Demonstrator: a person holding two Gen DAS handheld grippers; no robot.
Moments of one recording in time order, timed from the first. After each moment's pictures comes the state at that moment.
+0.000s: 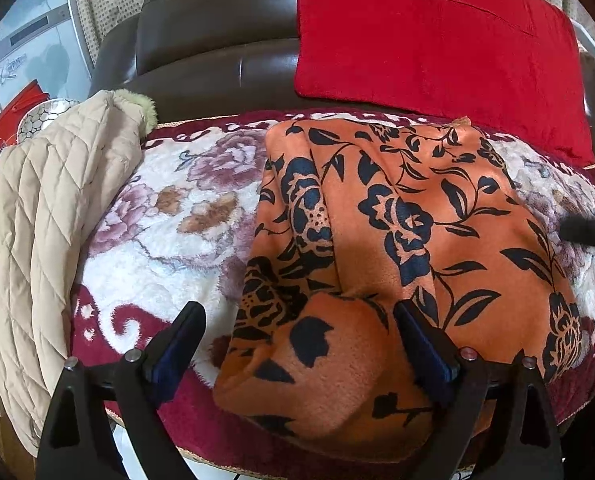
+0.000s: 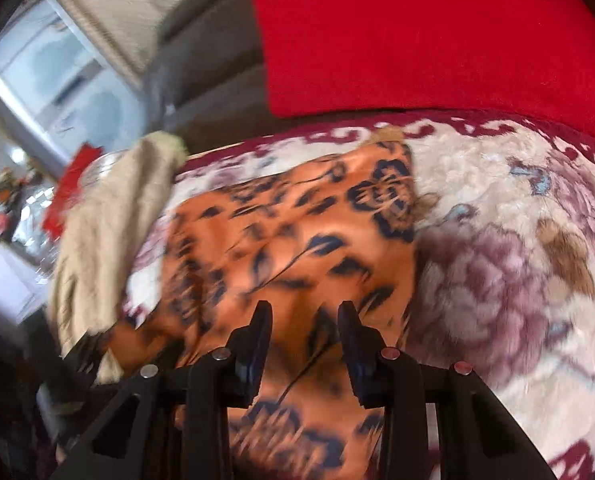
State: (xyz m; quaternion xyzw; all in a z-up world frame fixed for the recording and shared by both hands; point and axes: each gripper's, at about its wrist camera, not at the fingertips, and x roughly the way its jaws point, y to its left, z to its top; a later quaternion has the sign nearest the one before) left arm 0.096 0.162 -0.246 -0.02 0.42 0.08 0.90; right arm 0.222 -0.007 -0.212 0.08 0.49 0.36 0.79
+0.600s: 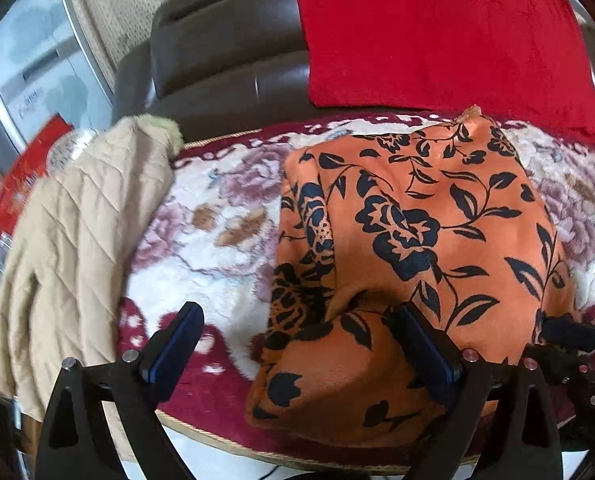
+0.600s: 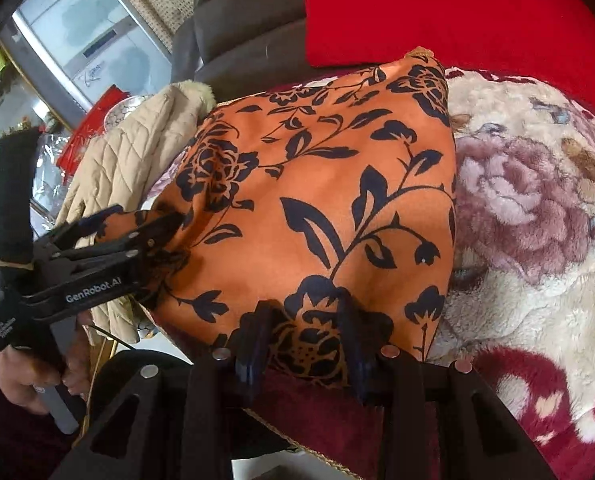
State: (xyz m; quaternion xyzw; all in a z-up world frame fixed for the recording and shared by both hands) left arm 0.082 0.147 -0.227 0.05 0.41 0.13 0.90; right arm 0.152 -0.007 -0.263 0.04 0.49 0.39 0.77
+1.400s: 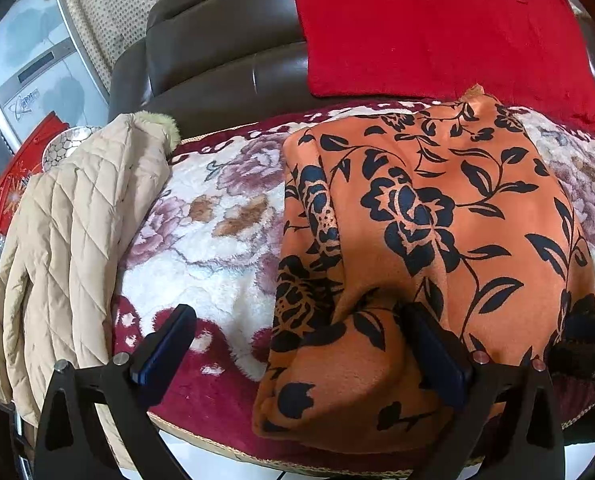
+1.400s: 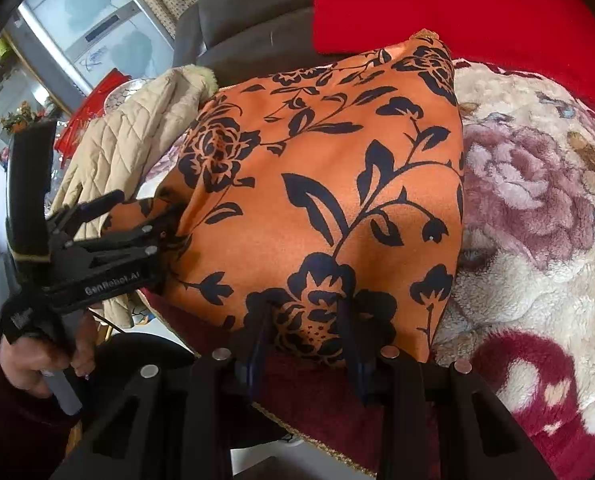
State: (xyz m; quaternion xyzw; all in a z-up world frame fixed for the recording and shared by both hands) left arm 0.089 0.157 -0.248 0.06 0.42 0.12 0.90; right arm 0.146 -0.002 -0.269 0.02 0.51 0.39 0.76
